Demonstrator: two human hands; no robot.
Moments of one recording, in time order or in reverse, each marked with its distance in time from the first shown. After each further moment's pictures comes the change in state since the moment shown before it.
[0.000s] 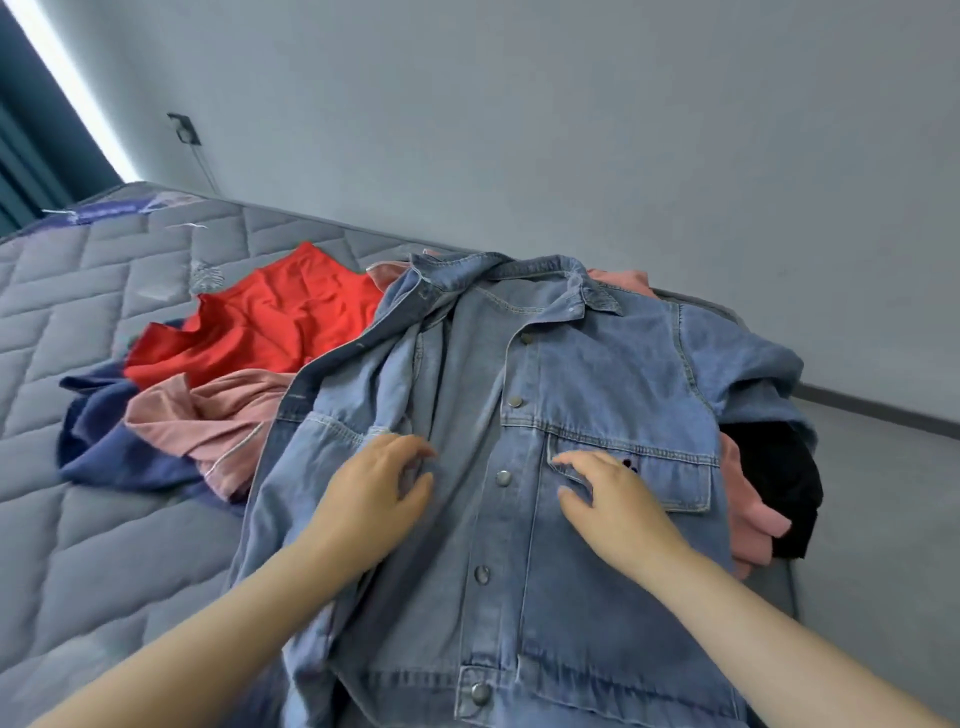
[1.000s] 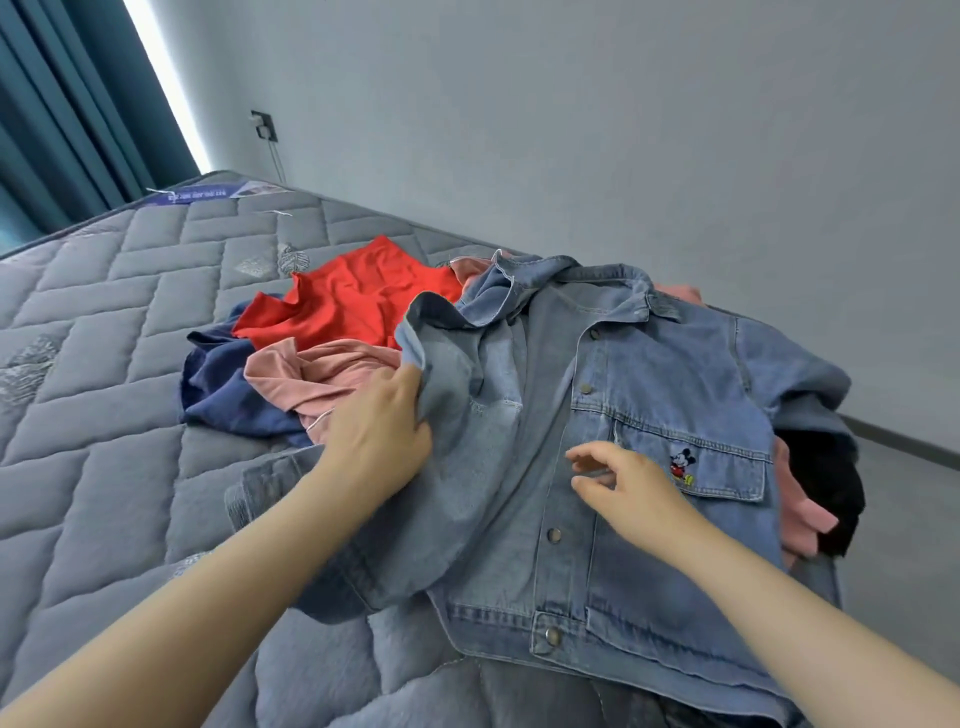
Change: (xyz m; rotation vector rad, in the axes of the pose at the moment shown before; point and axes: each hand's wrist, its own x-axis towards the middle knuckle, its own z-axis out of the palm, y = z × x) left_hand -0.032 -0.031 -0.077 0.248 0.226 -0.079; right_hand -0.029 -0.074 0.018 0.149 -0.078 -0.010
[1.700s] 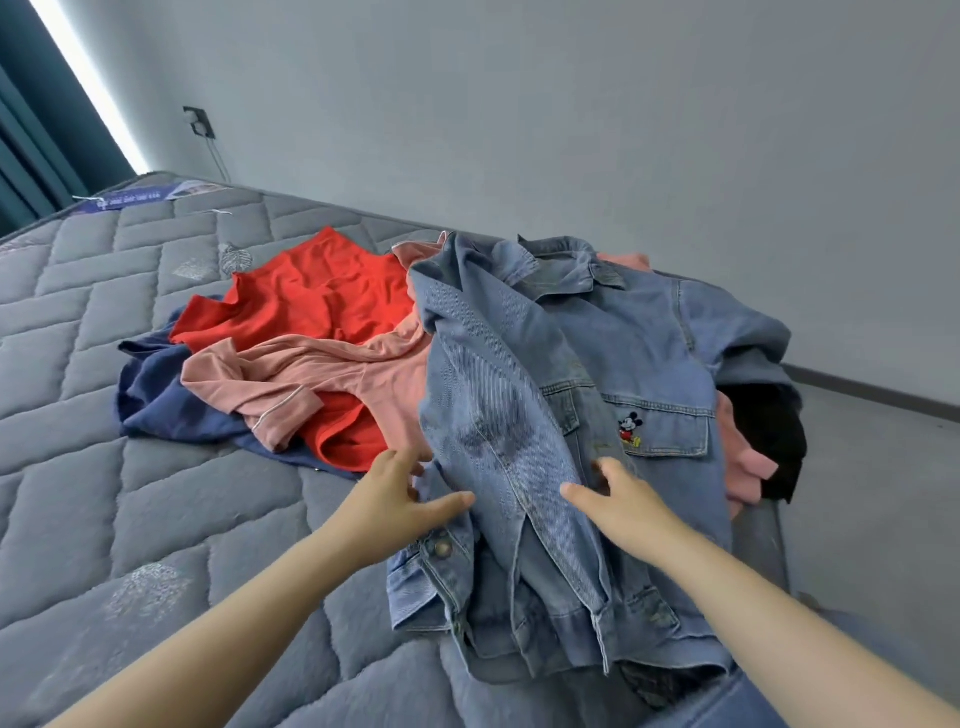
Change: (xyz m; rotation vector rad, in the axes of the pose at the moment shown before) left_hand -0.051 0.019 0.070 -0.400 -0.523 -0.197; right_hand -0.026 0.063 0.001 0.012 -0.058 0.388
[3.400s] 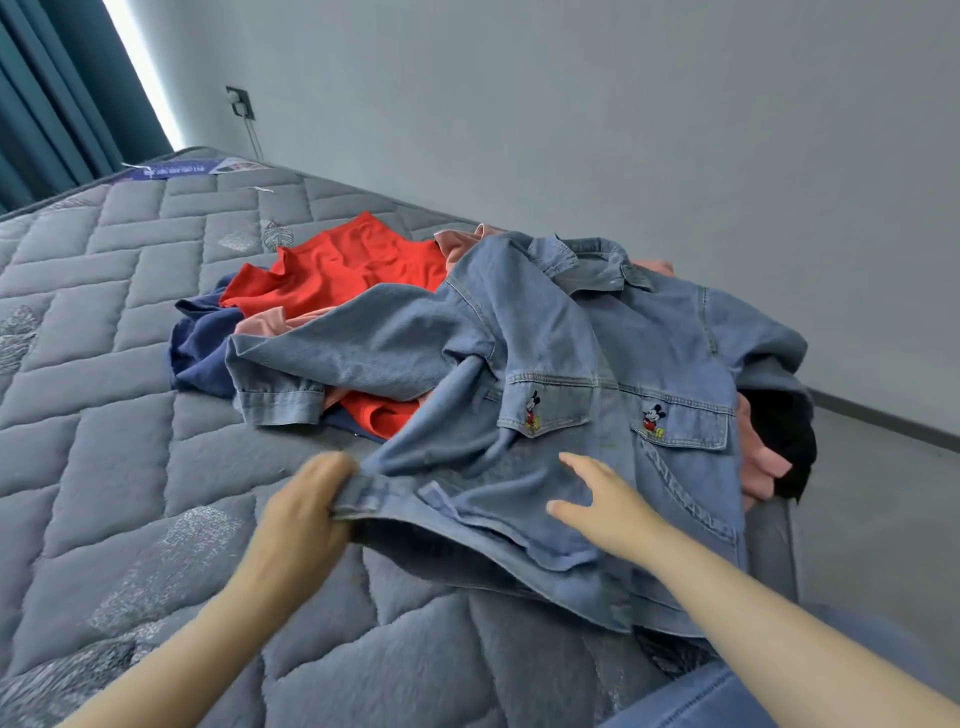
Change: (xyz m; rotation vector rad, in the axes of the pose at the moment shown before) left_hand -0.085 -0.073 -0.038 0.161 0.526 0.323; right_hand -0.017 -0.017 0.043 -0.077 -0.072 -0.223
